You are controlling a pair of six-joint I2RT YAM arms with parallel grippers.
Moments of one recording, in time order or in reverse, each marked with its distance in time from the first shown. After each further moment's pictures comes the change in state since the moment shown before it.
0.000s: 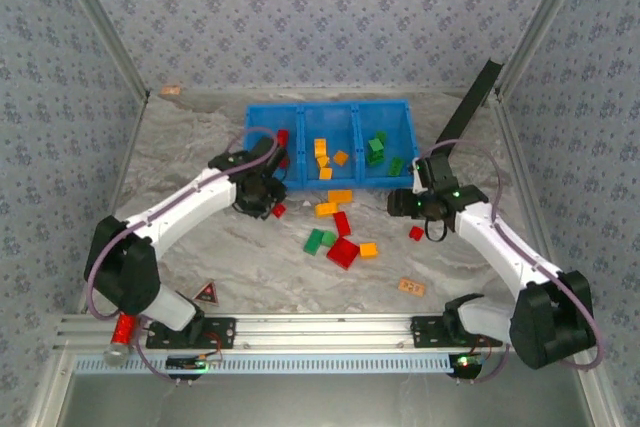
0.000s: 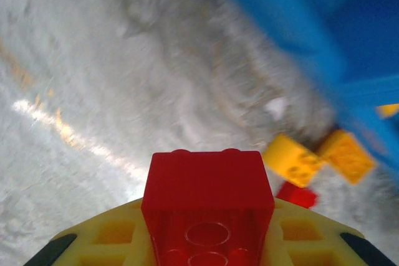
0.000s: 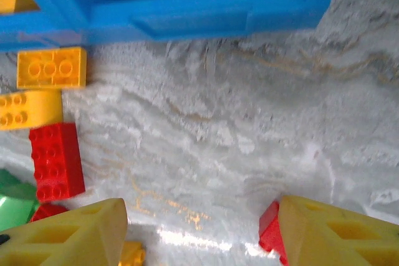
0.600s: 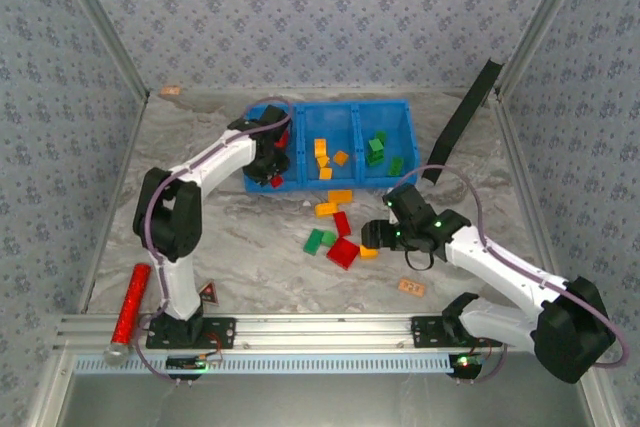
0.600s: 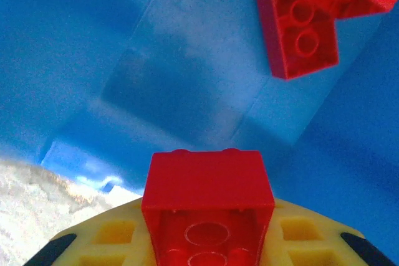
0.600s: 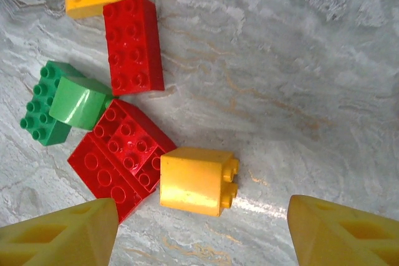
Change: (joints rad) left arm 0.135 0.396 0.308 0.008 -0.058 0.311; right arm 0.320 -0.082 -0.114 0.000 -0.007 0.248
